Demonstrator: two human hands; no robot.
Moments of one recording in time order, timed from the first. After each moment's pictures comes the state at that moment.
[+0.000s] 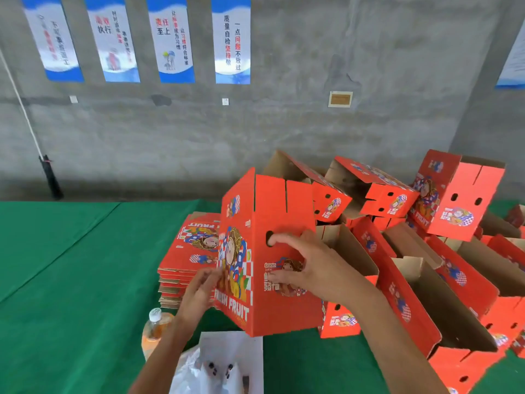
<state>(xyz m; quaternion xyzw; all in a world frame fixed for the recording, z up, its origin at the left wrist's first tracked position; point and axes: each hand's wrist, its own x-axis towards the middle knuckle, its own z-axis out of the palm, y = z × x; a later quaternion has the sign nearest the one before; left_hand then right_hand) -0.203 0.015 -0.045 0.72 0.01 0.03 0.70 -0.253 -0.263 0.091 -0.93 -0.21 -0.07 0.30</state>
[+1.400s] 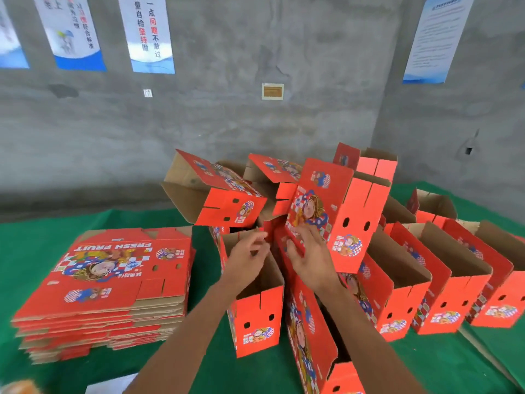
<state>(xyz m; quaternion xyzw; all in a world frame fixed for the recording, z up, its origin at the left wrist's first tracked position) -0.089 -0.331 0.003 0.82 -0.23 0.03 0.52 -0.151 -0.513 0.009 -0.88 -0.05 -0.36 0.32</state>
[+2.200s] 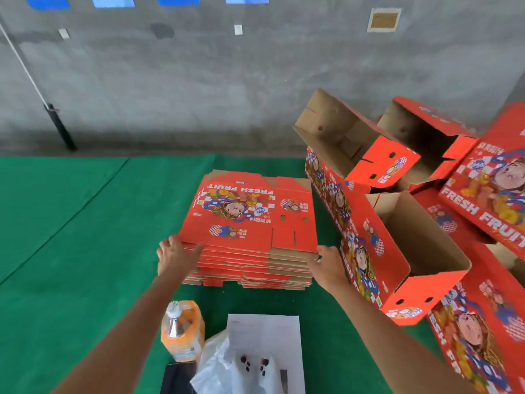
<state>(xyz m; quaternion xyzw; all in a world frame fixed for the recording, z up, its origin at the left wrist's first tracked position) -0.012 0.159 -0.138 0.94 0.23 0.02 0.26 -0.034 -0.210 -0.154 -0.92 0.10 0.00 0.38</state>
